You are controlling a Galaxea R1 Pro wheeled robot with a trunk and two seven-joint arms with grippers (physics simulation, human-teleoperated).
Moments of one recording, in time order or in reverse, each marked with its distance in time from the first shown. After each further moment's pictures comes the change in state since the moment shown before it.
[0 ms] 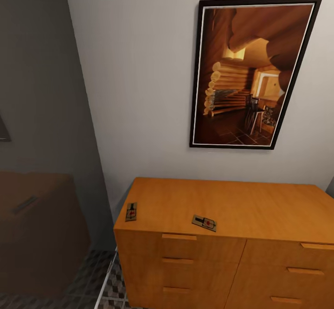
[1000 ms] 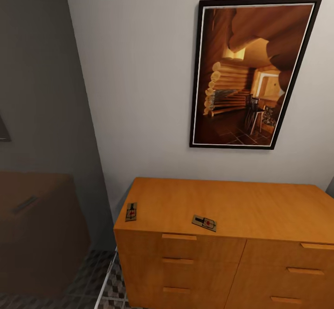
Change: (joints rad) left arm -0.007 -0.006 -0.007 -0.001 0.024 0.001 0.007; right arm -0.009 0.000 0.011 0.001 0.018 -0.009 -0.021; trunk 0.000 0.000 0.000
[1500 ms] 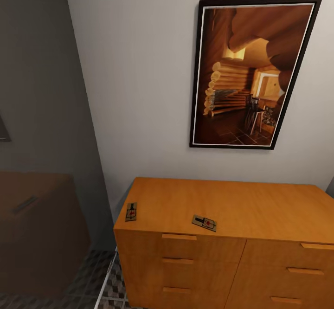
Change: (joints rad) left arm 0.000 0.003 -0.004 -0.061 -0.016 0.065 -0.002; right arm 0.004 -0.009 0.002 -0.065 0.008 0.069 0.012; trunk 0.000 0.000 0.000
